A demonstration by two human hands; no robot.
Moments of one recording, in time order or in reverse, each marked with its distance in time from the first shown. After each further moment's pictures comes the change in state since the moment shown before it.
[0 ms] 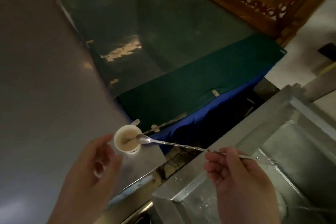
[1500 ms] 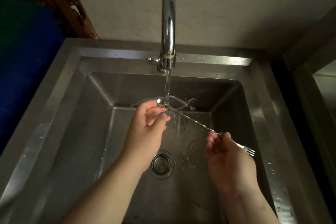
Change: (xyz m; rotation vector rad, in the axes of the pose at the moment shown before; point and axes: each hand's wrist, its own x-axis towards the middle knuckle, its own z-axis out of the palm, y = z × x) left_hand -0.162 0.156 0.512 -0.341 -1.024 0.037; right_hand 0.066 -0.006 -0.448 0.952 0.746 -0.057
